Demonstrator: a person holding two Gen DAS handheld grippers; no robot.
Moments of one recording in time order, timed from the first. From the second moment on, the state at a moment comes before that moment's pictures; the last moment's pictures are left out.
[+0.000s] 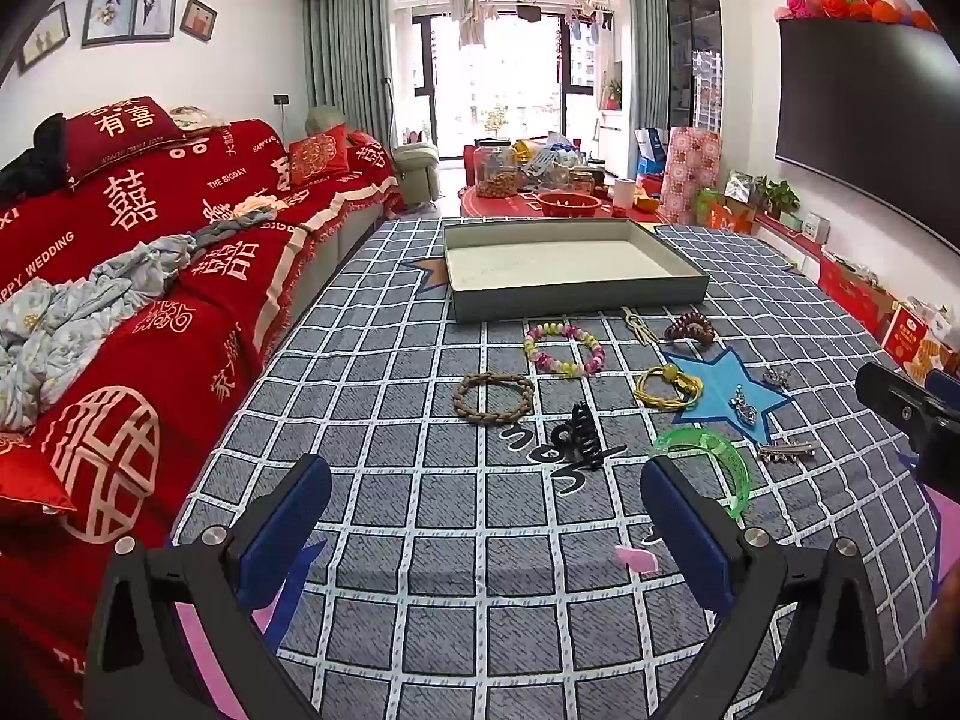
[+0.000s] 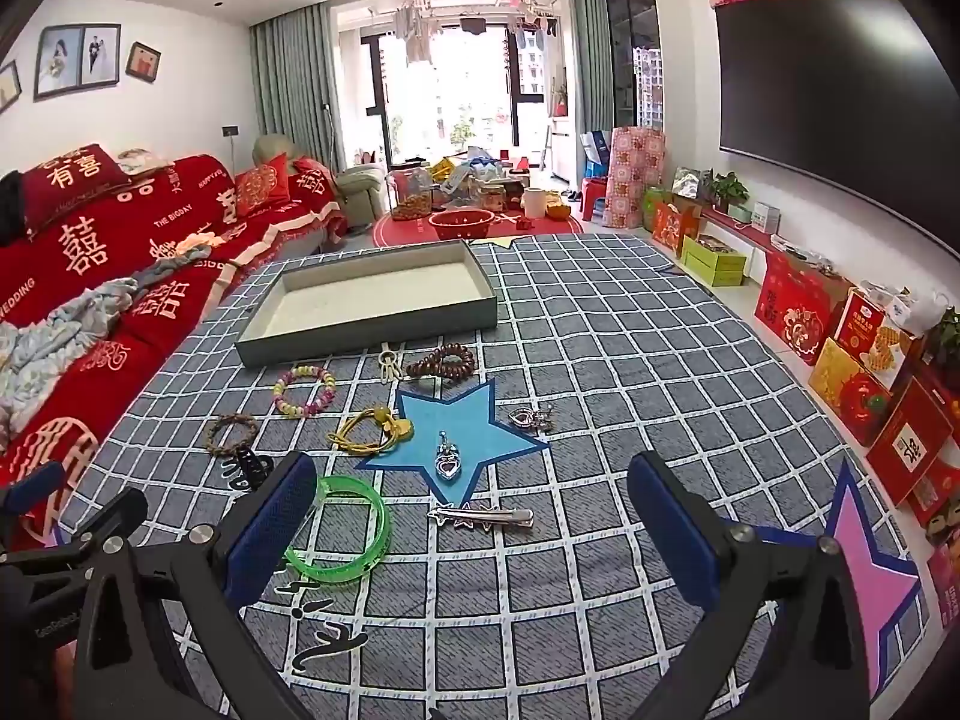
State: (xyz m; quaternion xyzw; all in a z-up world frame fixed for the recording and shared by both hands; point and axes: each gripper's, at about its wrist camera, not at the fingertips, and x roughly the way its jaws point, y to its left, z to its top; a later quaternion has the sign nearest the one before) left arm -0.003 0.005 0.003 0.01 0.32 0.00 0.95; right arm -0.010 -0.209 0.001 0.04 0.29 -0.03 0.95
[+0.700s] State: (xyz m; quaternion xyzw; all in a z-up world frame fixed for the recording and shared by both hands) left arm -0.004 0.005 0.003 0.01 0.32 0.00 0.95; right arm -0.011 -0.209 0.000 0.04 0.30 -0.02 0.95
